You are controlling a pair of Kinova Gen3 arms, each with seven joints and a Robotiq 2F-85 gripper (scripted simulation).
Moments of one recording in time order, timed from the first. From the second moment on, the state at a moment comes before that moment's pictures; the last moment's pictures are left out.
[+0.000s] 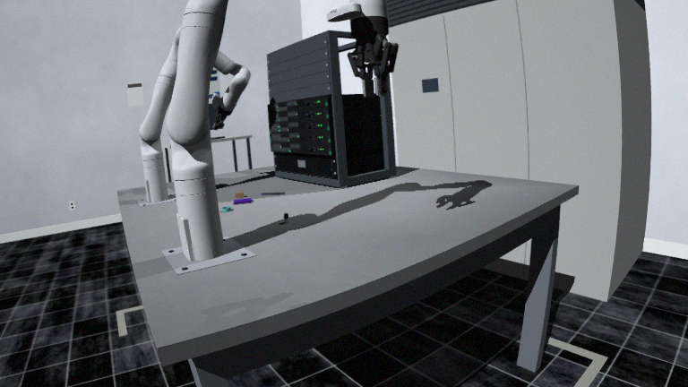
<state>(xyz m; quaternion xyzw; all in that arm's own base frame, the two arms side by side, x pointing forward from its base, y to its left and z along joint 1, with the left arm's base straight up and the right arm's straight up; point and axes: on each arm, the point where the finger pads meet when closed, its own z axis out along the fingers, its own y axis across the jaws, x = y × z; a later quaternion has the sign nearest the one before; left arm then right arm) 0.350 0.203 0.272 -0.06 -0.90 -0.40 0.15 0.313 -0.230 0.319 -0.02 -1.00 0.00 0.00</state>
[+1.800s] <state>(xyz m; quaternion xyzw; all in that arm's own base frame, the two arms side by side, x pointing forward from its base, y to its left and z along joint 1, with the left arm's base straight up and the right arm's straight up) 0.313 0.223 0.311 0.01 -1.00 -0.01 0.02 0.313 -0.230 0.319 -0.02 -1.00 0.00 0.00</state>
